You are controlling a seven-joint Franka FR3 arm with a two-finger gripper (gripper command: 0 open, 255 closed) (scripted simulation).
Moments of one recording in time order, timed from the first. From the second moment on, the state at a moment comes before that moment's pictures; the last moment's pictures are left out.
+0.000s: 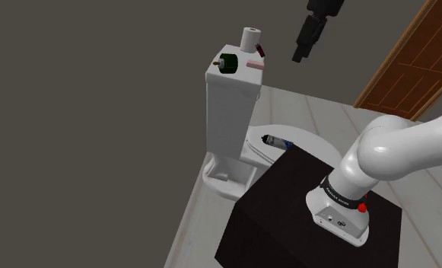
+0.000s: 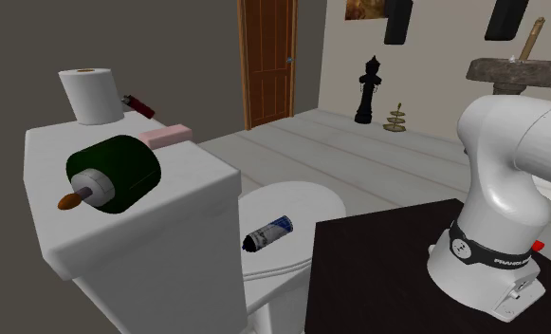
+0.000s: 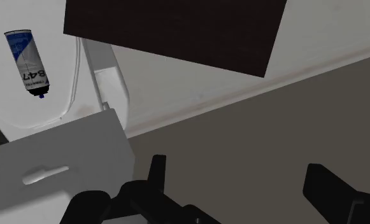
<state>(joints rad) 0.02 -0.79 0.04 -2.26 0.09 1.49 -0.08</state>
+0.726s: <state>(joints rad) -0.03 -0.48 0.04 -2.14 0.07 1.67 -0.04</state>
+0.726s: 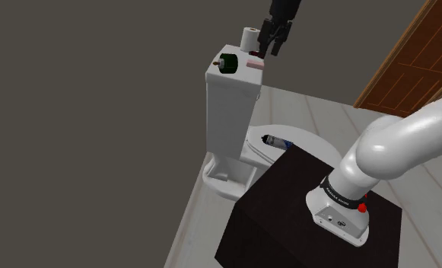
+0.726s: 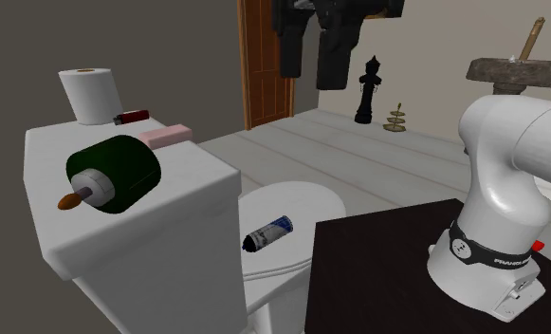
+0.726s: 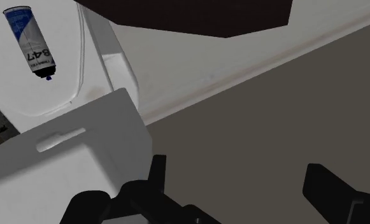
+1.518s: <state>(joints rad) -0.08 -0.04 0.01 -1.80 0.04 1.78 0.04</state>
